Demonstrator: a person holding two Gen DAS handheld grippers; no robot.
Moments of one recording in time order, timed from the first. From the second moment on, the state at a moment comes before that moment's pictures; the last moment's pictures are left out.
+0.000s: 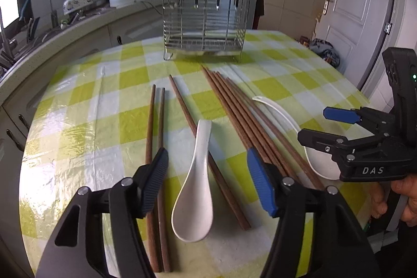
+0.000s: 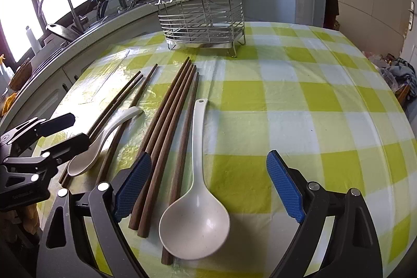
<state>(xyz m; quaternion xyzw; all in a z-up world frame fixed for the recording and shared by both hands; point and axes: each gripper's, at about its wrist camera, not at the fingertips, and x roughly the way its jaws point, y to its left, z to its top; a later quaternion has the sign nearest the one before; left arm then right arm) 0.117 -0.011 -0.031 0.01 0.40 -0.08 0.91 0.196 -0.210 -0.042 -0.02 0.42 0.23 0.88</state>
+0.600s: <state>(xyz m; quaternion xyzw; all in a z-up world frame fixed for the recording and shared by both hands) 0.167 -0.009 -0.058 0.02 0.46 -0.09 0.88 0.243 -0.187 -0.055 -0.05 0.46 0.26 0.85</state>
